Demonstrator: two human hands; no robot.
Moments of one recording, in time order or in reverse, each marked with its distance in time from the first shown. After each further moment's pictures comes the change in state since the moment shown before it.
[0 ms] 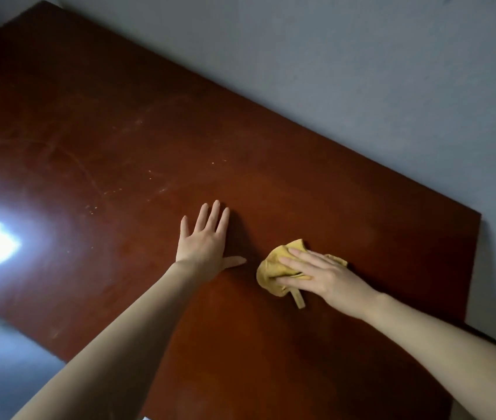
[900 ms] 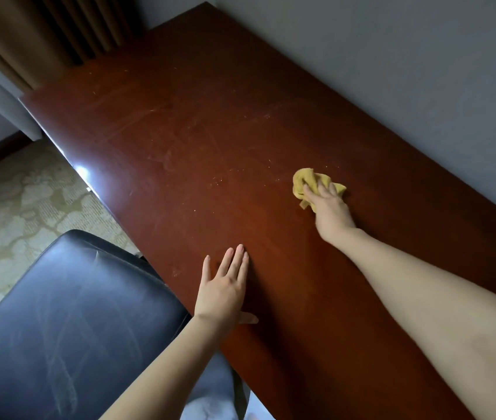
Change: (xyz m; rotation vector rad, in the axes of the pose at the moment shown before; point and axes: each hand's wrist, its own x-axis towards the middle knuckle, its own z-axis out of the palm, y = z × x) left_hand -0.142 -0.084 0.054 -0.052 -0.092 -0.165; right_hand 0.226 -0.053 -0.003 -0.012 -0.128 0.555
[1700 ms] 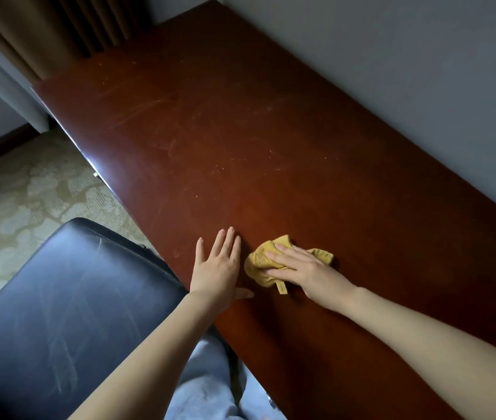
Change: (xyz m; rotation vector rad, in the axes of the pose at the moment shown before) left_hand -0.010 0.001 -0.005 -0.044 0.062 -0.087; right_hand -0.115 -0.003 0.044 0.125 -0.076 -0.817
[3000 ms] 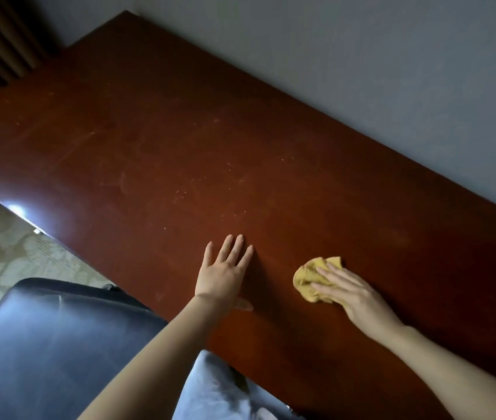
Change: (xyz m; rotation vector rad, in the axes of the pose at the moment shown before) left_hand 0.045 0.001 -0.018 0.167 -0.056 0.368; right_hand -0.096 -0.019 0.019 0.007 0.282 0.569
